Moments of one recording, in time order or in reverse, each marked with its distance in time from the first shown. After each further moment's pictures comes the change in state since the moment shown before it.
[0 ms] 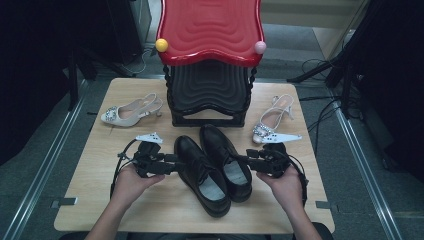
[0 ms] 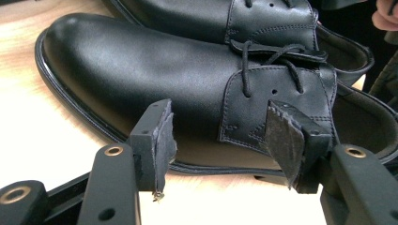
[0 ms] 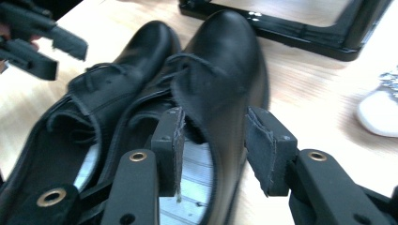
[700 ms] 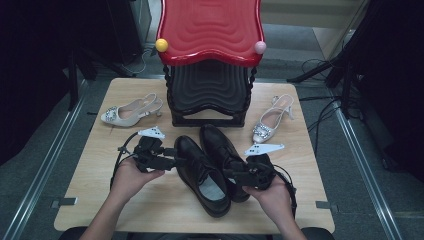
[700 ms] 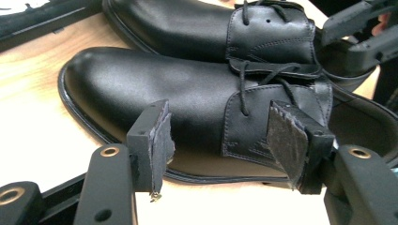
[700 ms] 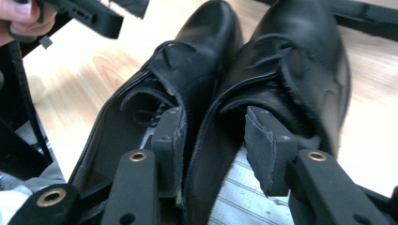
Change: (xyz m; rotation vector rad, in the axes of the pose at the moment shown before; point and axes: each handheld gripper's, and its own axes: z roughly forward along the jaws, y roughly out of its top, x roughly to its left) left arm -0.007 0.017 -0.007 0.011 0.046 0.066; right arm 0.047 -0.008 0.012 0.062 0.089 -0.050
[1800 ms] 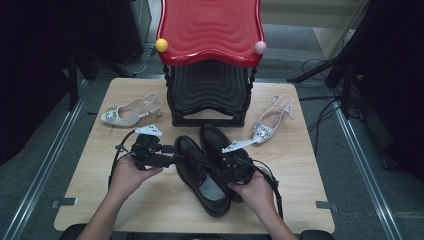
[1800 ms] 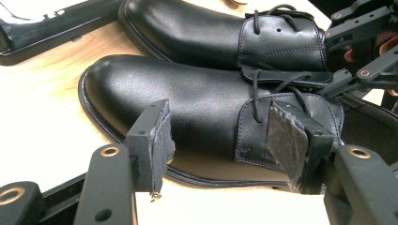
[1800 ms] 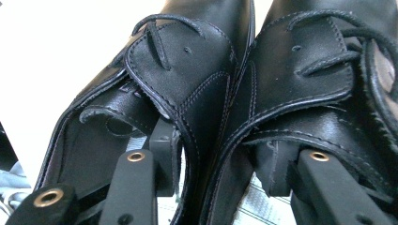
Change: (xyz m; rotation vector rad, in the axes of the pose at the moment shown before) left arm 0.007 0.001 -0.005 -0.025 0.018 -0.006; right arm 0.008 0.016 0.048 0.156 -0.065 -0.012
